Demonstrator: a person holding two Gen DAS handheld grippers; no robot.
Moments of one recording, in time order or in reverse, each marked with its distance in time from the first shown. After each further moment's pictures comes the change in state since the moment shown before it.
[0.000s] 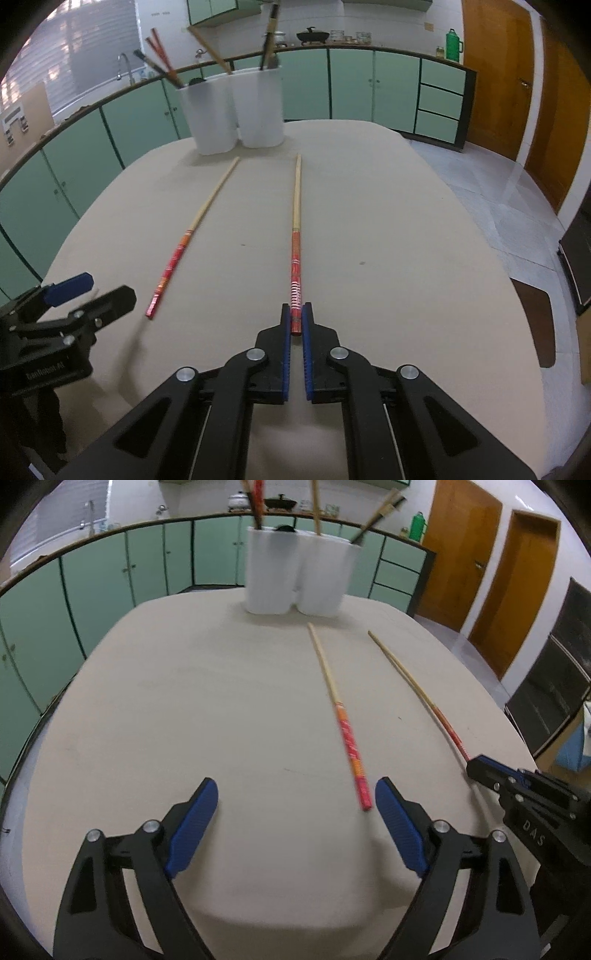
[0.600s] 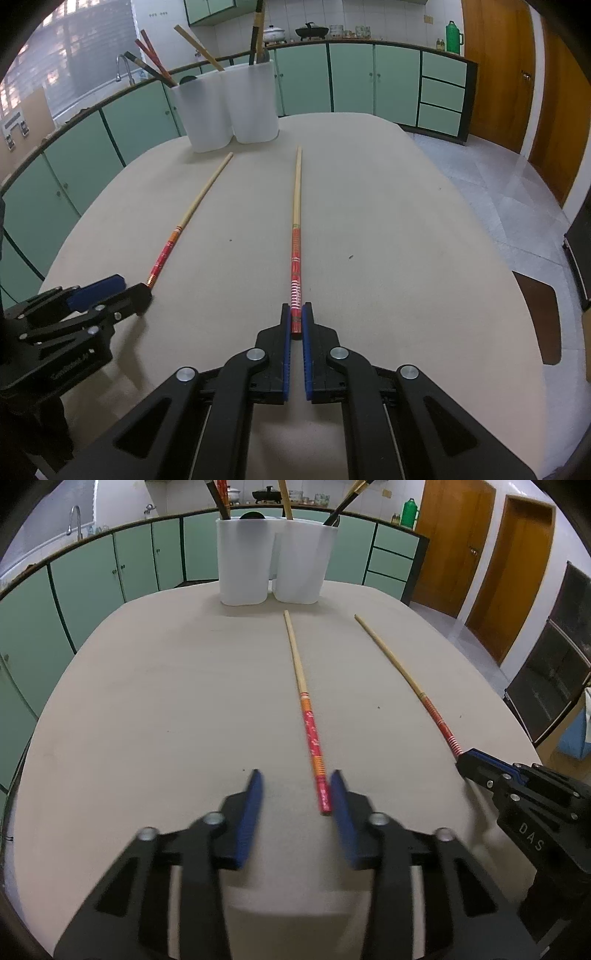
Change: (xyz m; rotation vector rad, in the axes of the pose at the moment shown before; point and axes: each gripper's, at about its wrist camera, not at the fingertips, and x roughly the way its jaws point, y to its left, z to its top) left arm 0.011 -0.028 0.004 0.035 0.032 0.014; right arm 0.004 -0.010 -0.001 0.014 0.018 0.034
